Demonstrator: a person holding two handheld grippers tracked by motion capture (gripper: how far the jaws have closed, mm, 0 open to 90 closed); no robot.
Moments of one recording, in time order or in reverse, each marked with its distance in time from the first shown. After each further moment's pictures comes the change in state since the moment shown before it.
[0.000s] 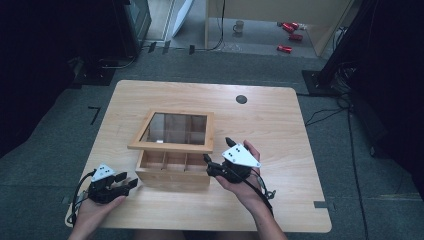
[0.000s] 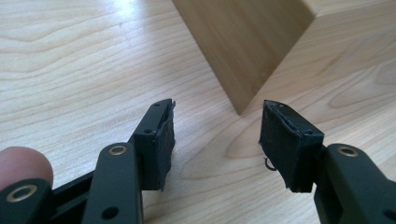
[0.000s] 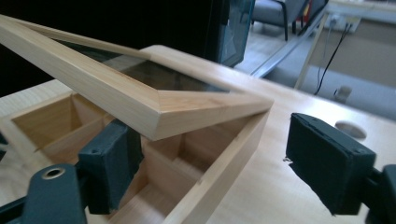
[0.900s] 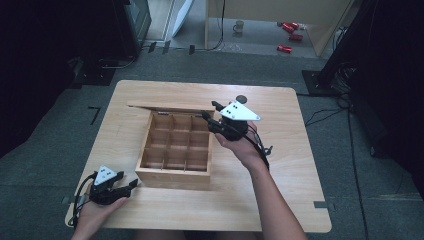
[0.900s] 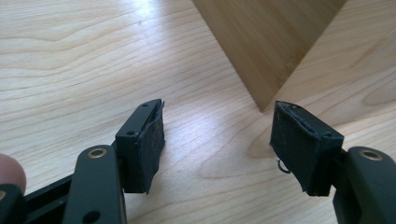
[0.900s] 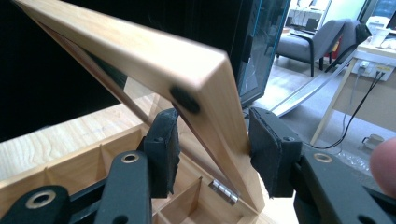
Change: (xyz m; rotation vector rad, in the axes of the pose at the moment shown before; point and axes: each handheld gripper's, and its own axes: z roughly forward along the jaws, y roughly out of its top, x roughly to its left) left arm -0.002 -0.008 0.005 -0.027 0.096 0.026; right arm -0.048 0.071 0.060 -0.106 0.130 -0.056
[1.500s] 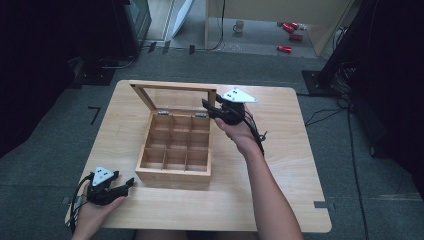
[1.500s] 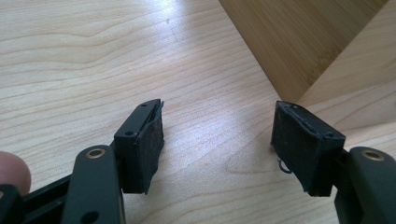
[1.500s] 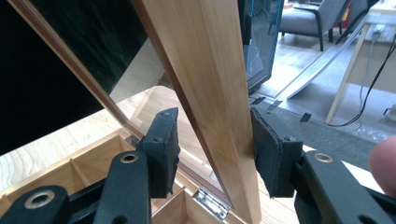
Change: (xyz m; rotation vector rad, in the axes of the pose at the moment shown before) left arm 0.004 -0.003 -0.002 -0.013 0.057 -0.019; right arm -0.036 -0.010 0.045 0.052 0.015 0.130
